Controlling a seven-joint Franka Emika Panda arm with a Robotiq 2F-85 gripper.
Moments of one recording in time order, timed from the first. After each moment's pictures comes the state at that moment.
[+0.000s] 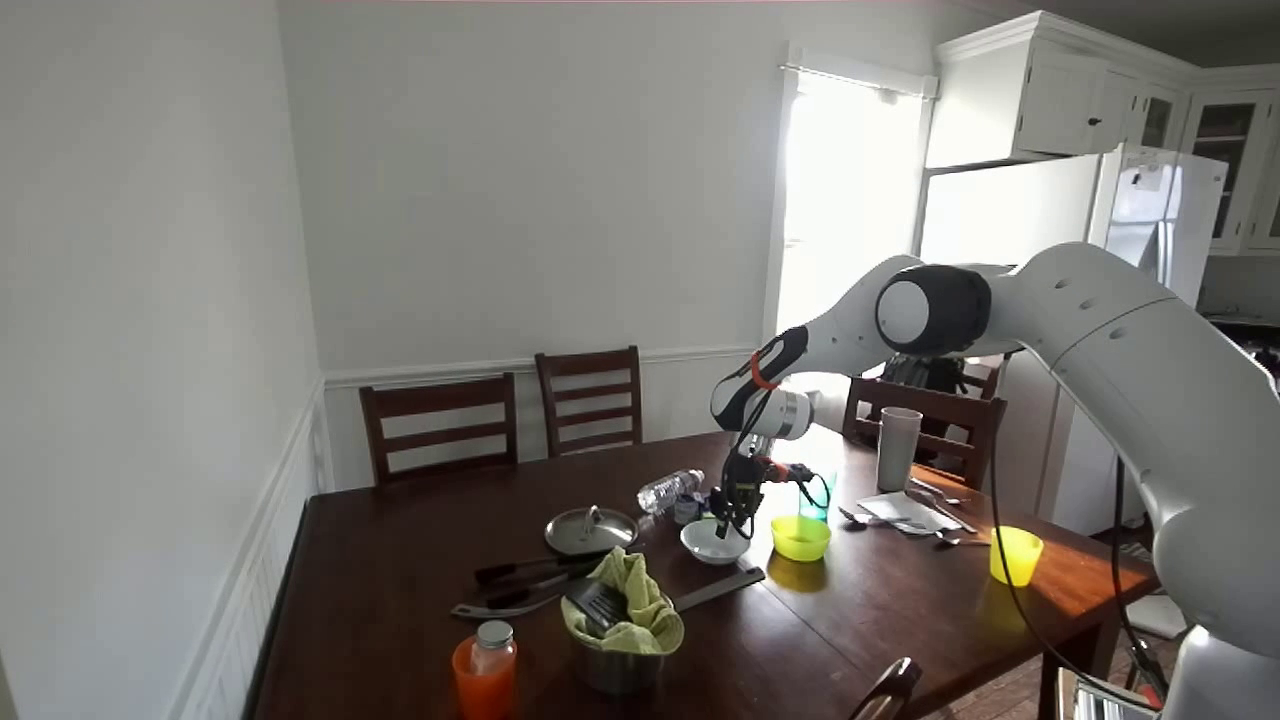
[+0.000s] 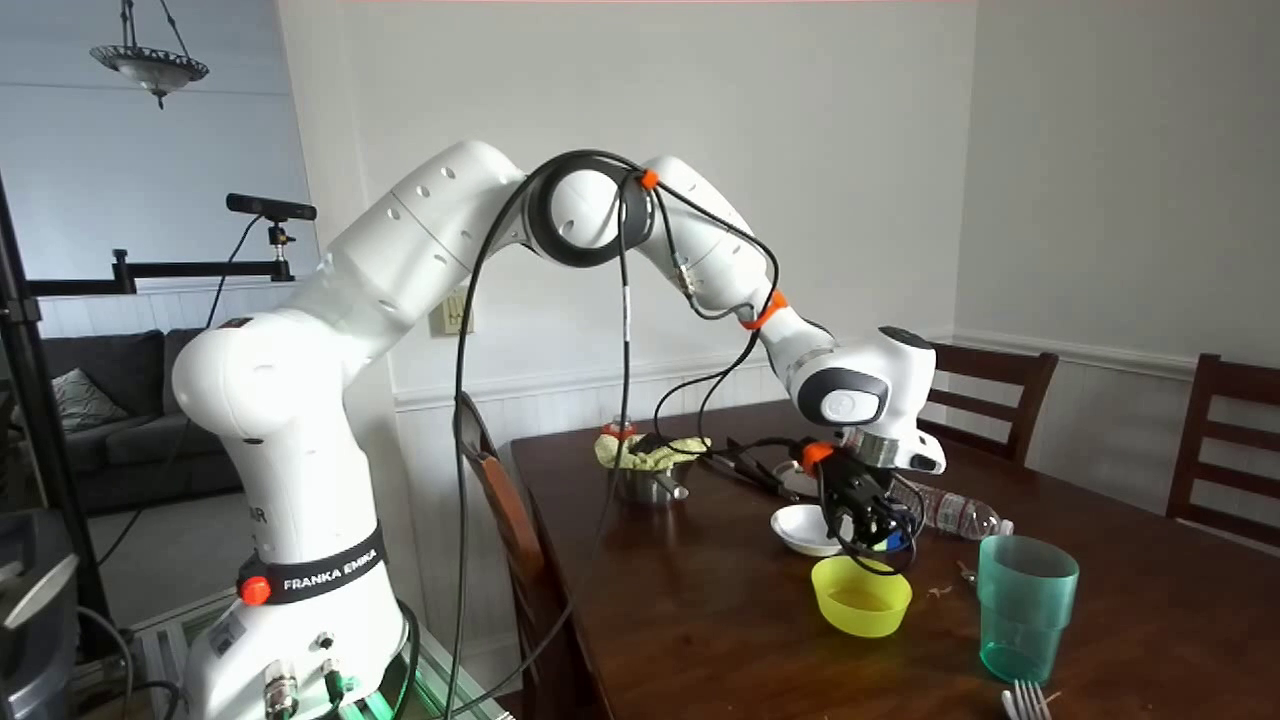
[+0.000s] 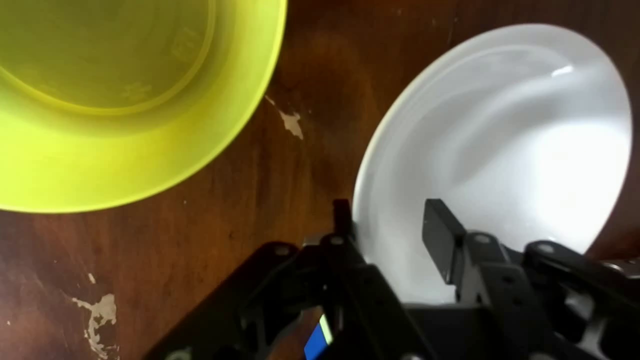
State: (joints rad) arm -0.56 0.89 0.03 -1.49 0.31 2.32 -0.44
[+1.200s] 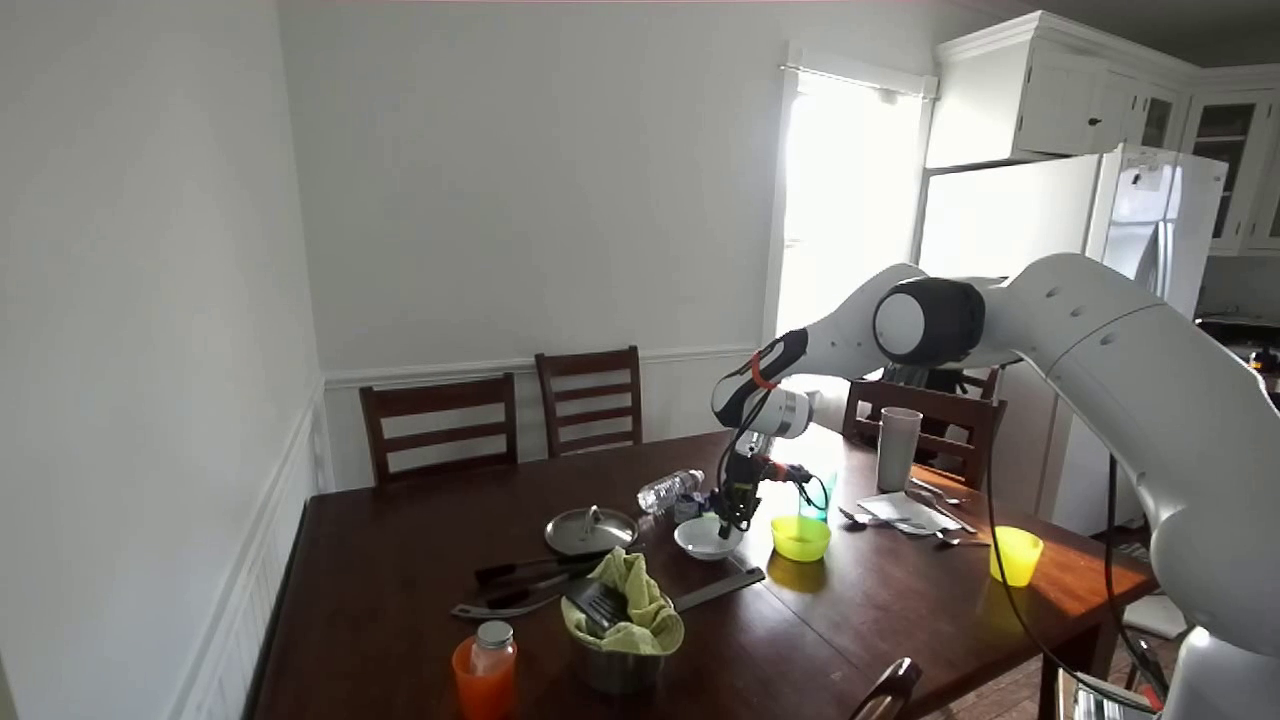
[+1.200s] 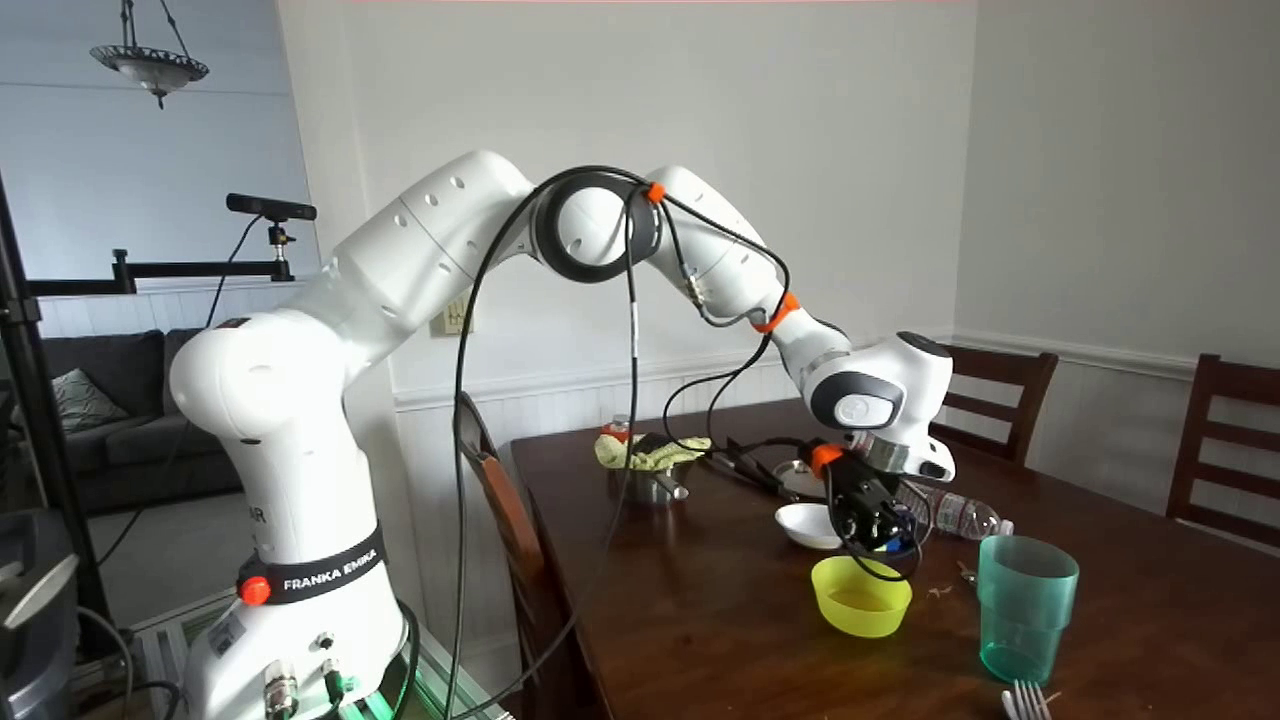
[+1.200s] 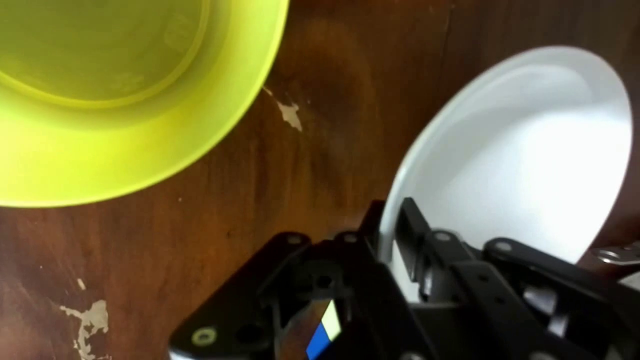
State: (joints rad) arm -0.58 0.94 0.04 -1.40 0.33 2.24 -0.44
